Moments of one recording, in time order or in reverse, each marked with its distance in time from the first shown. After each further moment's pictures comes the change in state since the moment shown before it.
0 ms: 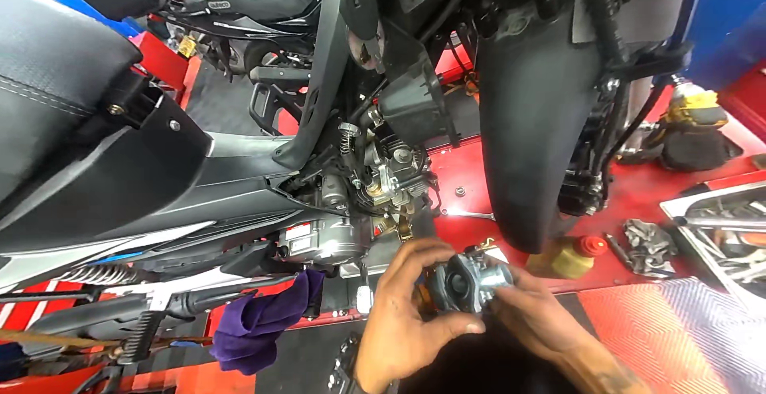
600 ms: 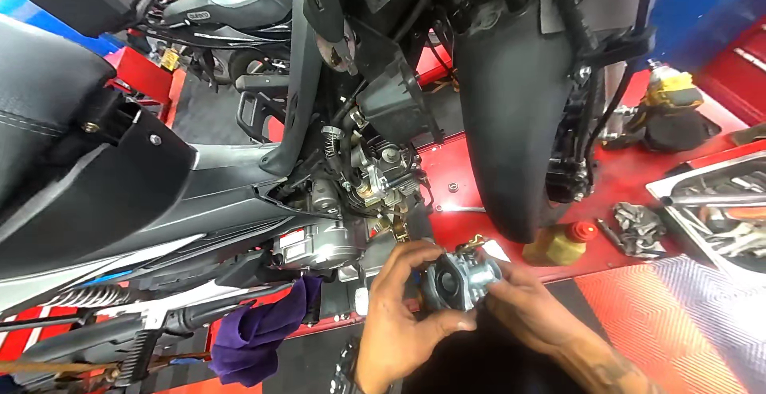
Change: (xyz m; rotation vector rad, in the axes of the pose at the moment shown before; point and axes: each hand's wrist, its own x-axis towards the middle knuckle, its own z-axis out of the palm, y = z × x) left_hand -0.007 -0.006 0.004 -0.068 0.034 0.001; right_hand -0.004 0.001 0.004 -0.026 -0.010 0.015
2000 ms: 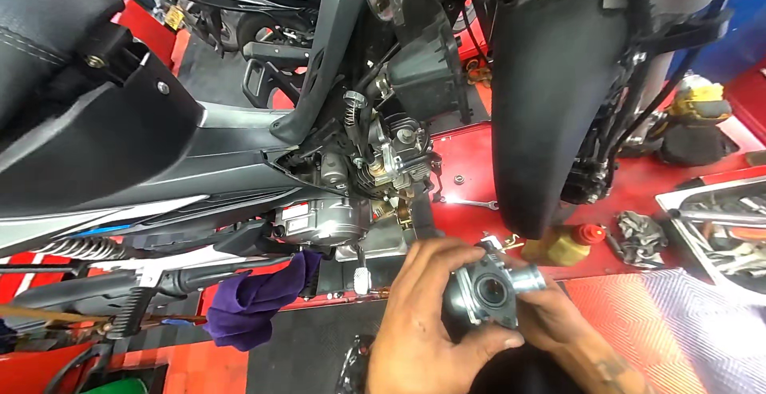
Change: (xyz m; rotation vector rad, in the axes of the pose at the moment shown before) left_hand -0.010 0.036 0.011 0.175 -0.004 0.067; right_hand -0.010 0.005 -0.001 0.179 -0.079 -0.058
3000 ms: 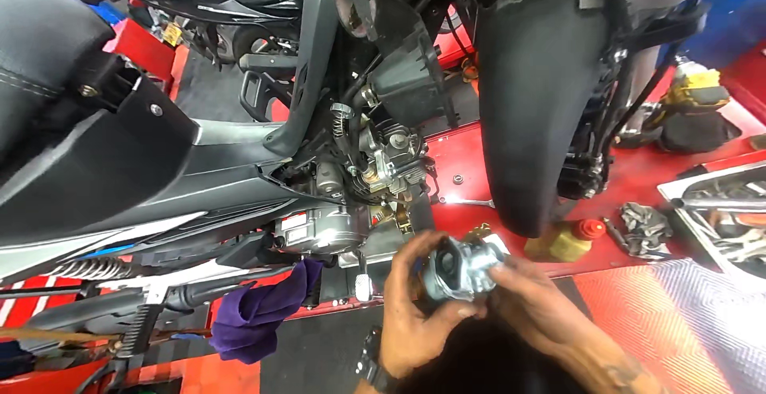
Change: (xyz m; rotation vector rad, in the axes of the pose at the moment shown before) left_hand -0.014 -0.054 0.028 -0.342 0.171 -0.021; right_hand 0.011 -0.008 0.018 -0.123 0.218 0.139
